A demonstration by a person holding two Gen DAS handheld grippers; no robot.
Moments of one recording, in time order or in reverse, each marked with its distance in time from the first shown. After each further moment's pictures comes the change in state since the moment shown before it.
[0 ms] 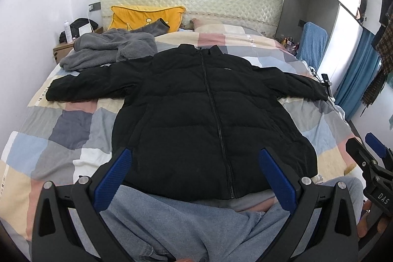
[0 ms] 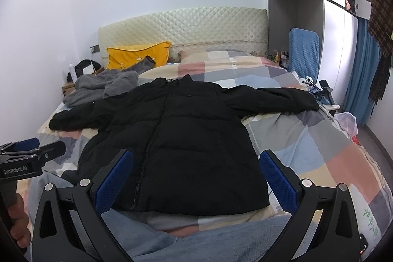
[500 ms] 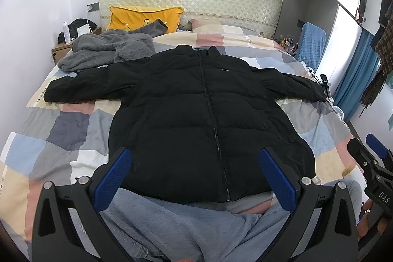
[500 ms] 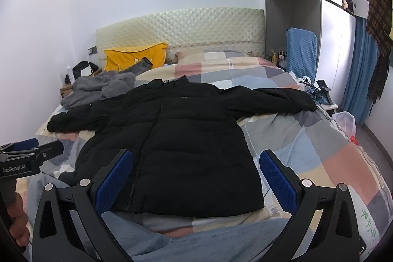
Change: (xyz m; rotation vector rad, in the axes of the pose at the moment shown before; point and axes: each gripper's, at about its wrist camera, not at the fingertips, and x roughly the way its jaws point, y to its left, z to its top) left arm 0.002 -0.003 0.004 -0.002 0.003 -0.010; right arm 0.002 -0.011 0.005 0.020 0.004 -0.003
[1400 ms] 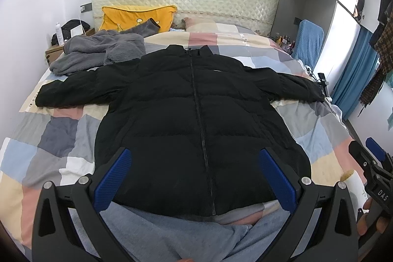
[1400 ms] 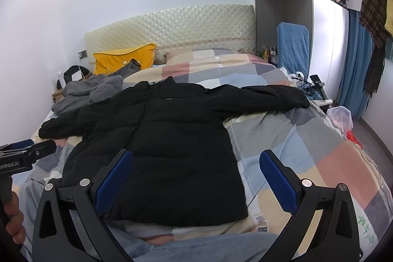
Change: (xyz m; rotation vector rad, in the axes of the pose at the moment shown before) left arm 0.021 -0.027 0.016 0.018 0.009 -0.014; right arm 0.021 -0.045 0.010 0.031 -0.001 -0.042
